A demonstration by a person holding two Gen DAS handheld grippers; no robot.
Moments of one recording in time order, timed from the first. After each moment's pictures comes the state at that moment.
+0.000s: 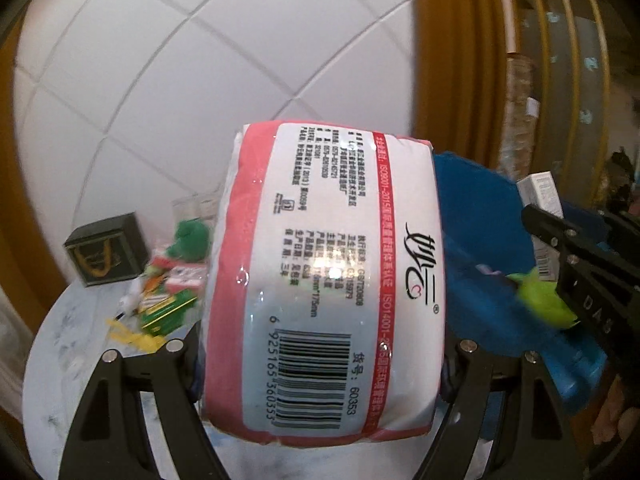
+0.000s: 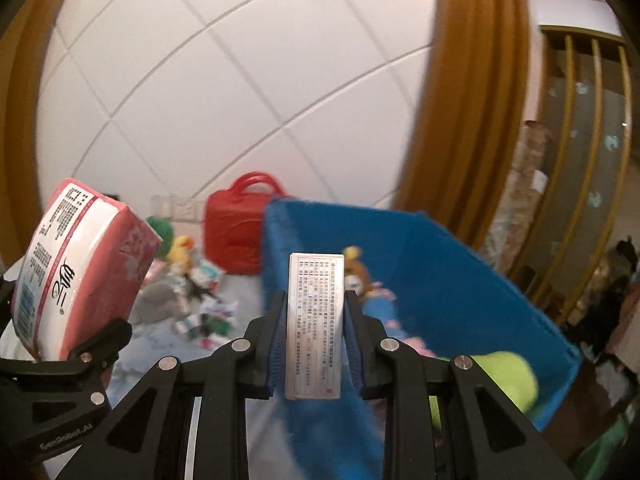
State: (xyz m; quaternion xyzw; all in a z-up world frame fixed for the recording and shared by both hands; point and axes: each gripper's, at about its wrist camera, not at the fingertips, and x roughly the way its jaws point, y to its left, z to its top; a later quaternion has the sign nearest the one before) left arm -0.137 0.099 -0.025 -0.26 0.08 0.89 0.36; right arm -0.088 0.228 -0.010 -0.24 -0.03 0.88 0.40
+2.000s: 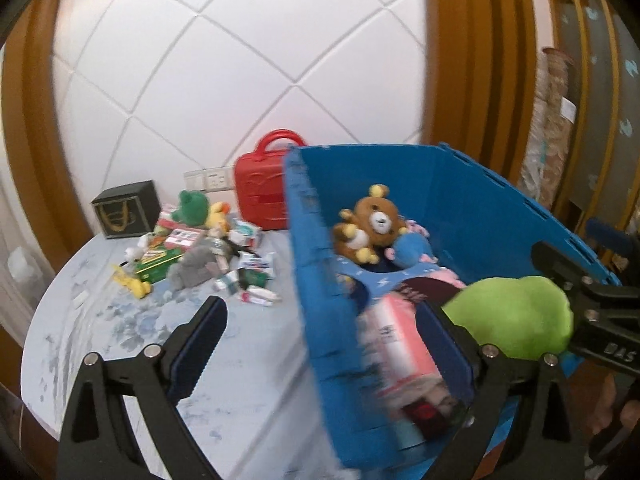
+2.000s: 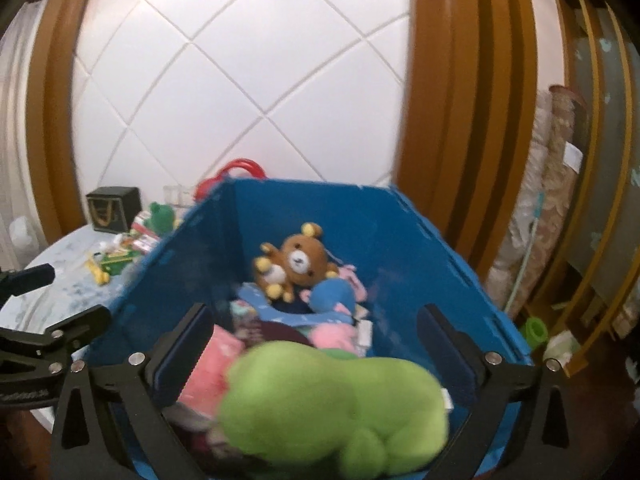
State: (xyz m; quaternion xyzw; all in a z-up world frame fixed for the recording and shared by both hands) left arm -0.019 0.208 -0.021 -0.30 0.05 0.92 0.24; right arm 0.073 0.373 -0.003 -0.24 -0.01 0.94 0.25
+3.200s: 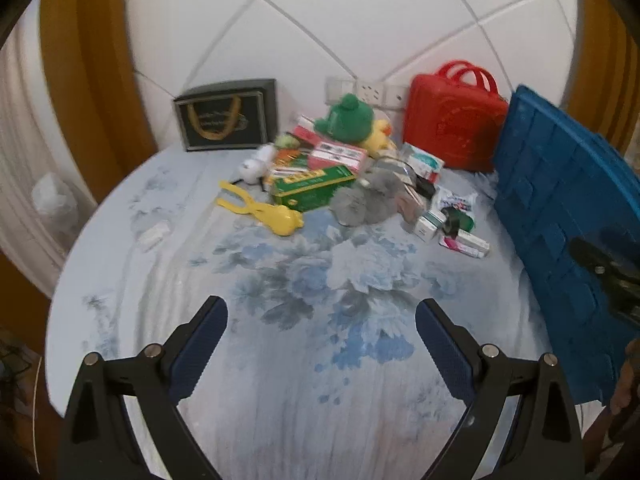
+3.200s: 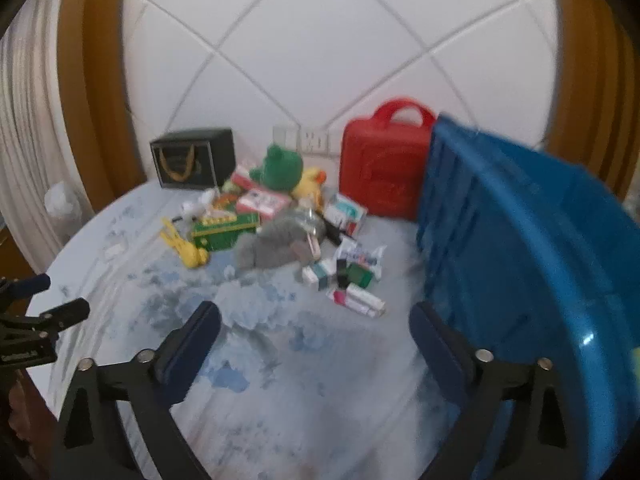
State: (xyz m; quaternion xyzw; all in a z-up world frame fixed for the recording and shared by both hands) left arm -0.251 -0.072 -0.165 -0.42 0.04 0.89 0.17; right arm -0.214 0.186 -0.141 -0.36 0.04 0.92 0.17
